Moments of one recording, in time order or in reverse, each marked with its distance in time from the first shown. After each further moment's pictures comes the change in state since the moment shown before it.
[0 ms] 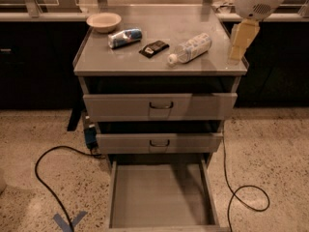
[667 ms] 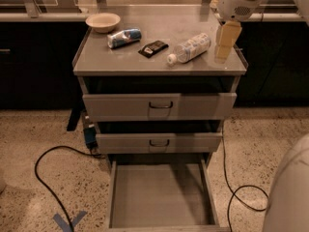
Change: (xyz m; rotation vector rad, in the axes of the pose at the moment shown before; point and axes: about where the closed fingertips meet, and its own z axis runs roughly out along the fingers) arm -0.022 -0.022 0.040 -0.047 -0.023 -0.046
